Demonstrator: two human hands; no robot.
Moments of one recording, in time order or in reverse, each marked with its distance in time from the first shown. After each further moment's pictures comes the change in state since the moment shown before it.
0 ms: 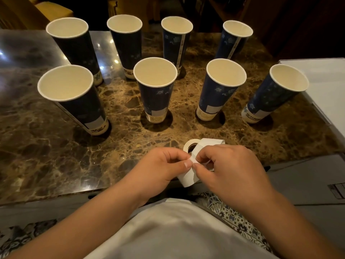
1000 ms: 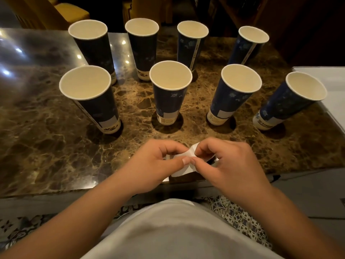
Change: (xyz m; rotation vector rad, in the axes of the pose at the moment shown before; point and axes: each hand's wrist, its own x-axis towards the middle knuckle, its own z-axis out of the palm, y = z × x) left_hand -0.010 0.011 -0.033 0.269 0.032 0.270; right_hand 0.020 0.005 0.019 0.301 0.146 -0.280
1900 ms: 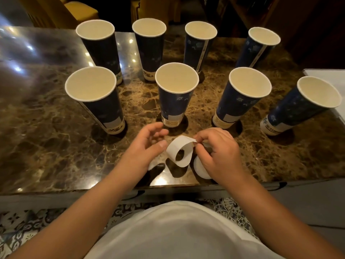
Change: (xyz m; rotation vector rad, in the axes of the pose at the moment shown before) left_hand 0.011 -0.041 -0.017 -0.271 0.286 -0.149; right_hand 0.032 0.047 0.048 -0.040 0.255 -0.147
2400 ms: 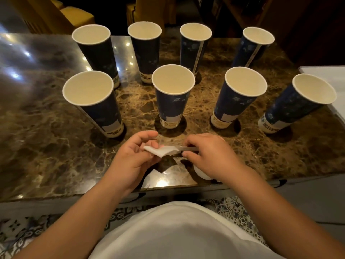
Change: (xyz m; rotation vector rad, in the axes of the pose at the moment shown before) left_hand -0.002 -0.011 -0.006 -0.409 0.035 -0.013; right_hand 0.020 -0.011 -0.005 -0.176 -0.516 0.164
